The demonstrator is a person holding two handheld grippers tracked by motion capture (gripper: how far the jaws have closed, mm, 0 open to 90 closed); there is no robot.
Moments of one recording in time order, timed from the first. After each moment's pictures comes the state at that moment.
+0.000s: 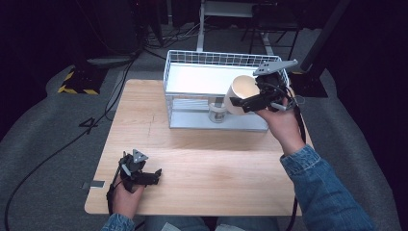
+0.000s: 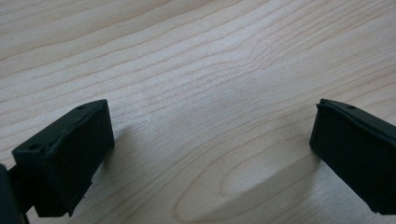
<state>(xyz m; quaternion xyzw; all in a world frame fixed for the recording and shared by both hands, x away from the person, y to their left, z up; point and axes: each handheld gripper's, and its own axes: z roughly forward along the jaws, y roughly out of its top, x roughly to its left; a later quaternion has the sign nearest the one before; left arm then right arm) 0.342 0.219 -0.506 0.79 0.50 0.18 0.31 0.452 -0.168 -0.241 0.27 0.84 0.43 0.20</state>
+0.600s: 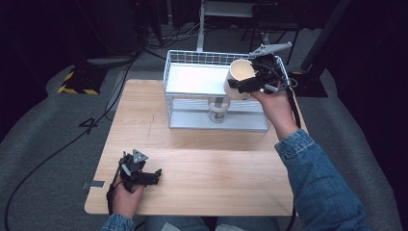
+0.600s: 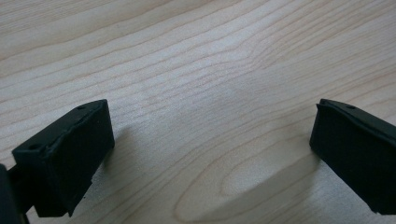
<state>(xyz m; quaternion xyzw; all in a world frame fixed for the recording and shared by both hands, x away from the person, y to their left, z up) 0.342 0.219 -0.506 0.79 0.50 0.18 0.31 0.495 -0.159 -0.229 0.31 0.82 0.42 0.23</state>
